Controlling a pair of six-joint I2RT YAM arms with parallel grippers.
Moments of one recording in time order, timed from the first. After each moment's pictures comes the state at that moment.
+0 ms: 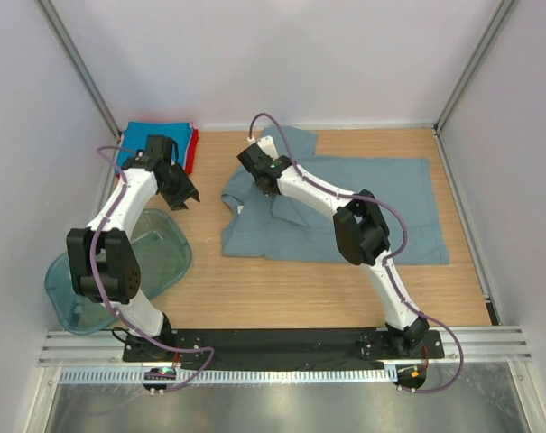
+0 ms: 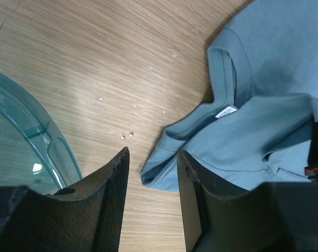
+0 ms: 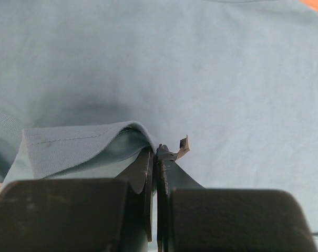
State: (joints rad) left arm -0.06 1.66 1.37 -0.83 0.07 -0.65; right arm 0.75 2.34 2.06 -0.72 0.58 0.32
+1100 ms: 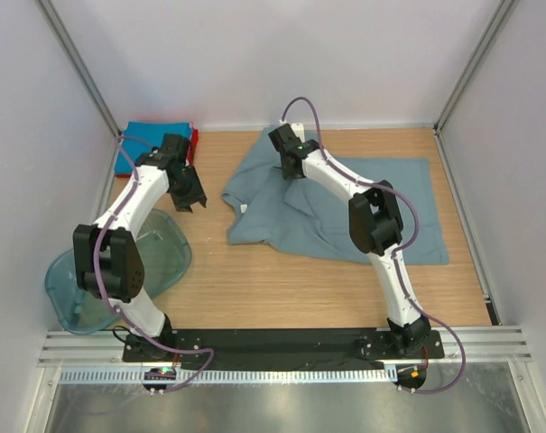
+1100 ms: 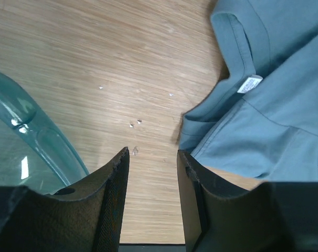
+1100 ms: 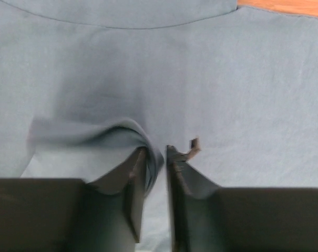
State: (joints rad) left arm -0.15 1.68 1.41 -0.90 0.01 -0.55; right arm 0.58 2.33 2.07 -0.69 0.43 0.36
